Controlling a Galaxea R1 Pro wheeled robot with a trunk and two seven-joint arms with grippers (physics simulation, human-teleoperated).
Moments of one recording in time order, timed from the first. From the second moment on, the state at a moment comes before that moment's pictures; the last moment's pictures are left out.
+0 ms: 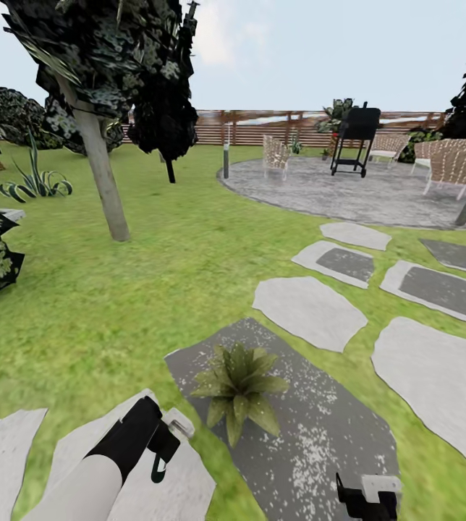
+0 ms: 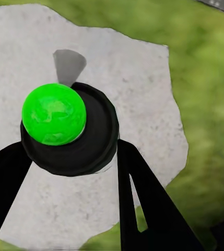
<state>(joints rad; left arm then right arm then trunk) -0.64 -0.08 0.03 -0.57 -0.81 0.72 -0.61 -0.40 -0.11 0.20 -0.12 -0.15 -0.59 -0.15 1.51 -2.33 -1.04</state>
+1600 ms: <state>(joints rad) -0.64 -0.09 0.03 -0.57 -0.81 0.72 -0.61 -0.40 -0.11 0.20 -0.12 -0.15 -0.59 -0.15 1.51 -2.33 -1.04</state>
